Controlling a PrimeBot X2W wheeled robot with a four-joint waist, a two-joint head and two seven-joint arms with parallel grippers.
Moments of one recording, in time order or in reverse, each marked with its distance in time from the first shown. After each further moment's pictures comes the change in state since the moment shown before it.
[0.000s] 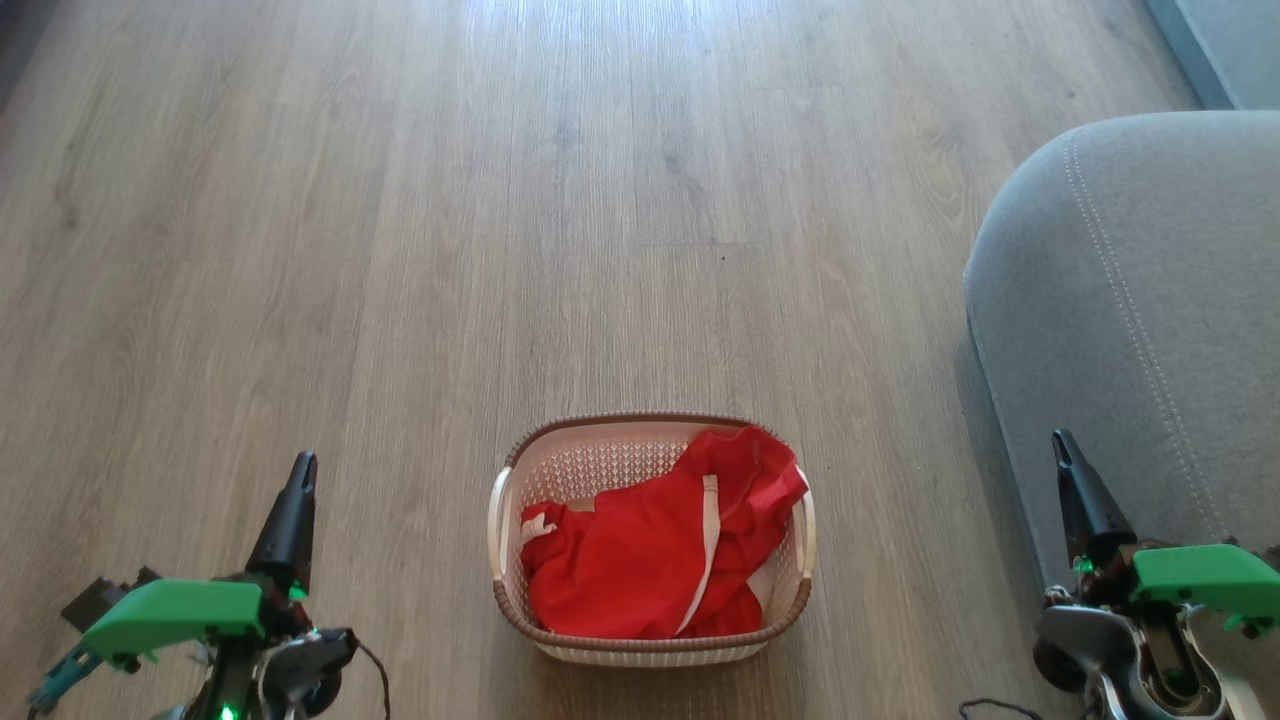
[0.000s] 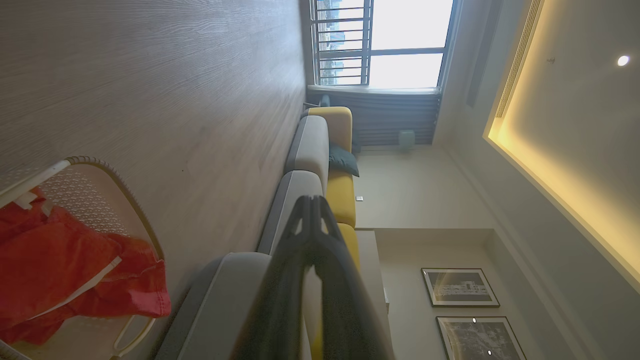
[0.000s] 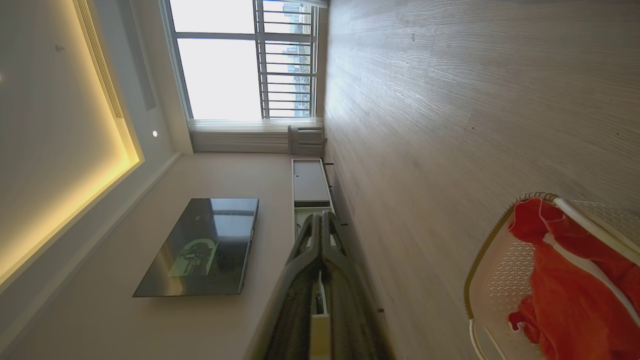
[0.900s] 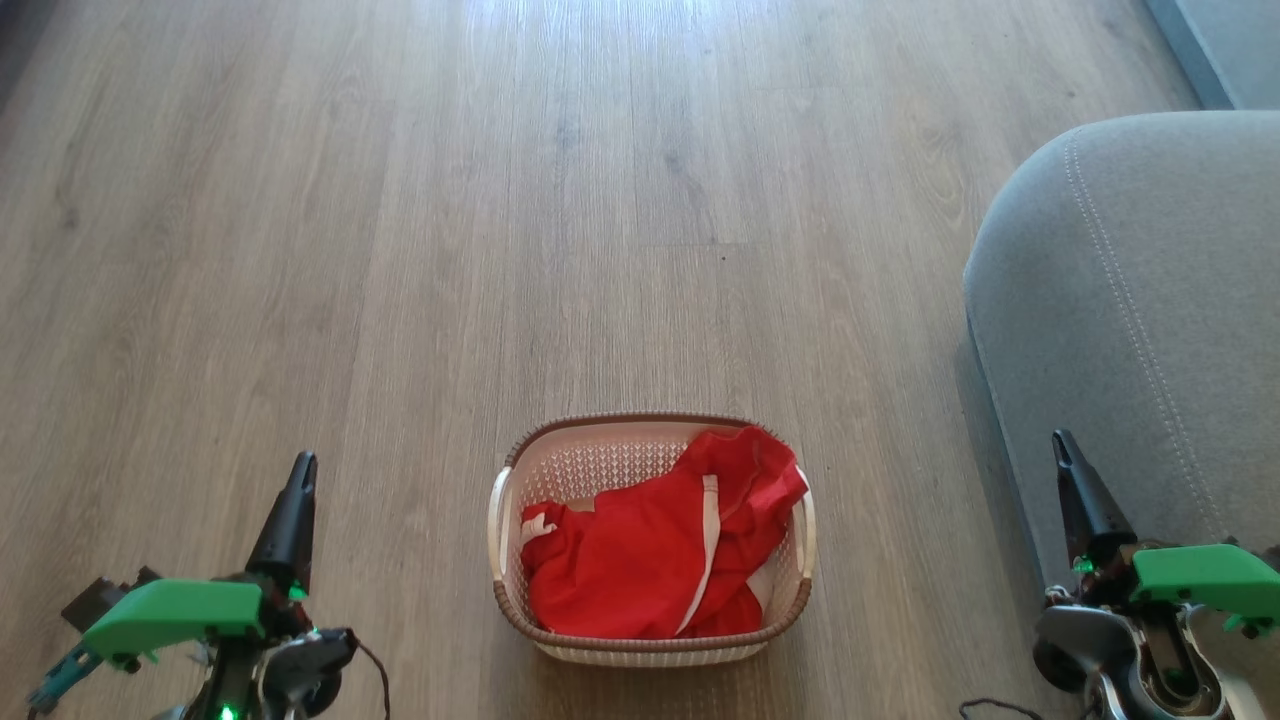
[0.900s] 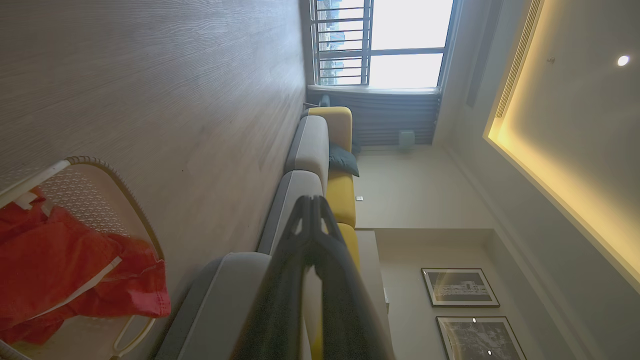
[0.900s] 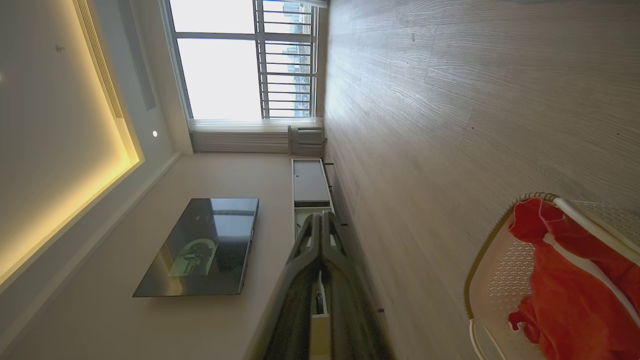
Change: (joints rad) left arm 0.000 0.000 0.000 0.000 0.000 0.000 0.000; right arm 0.000 0.000 0.000 0.000 0.000 0.000 0.000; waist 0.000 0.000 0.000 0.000
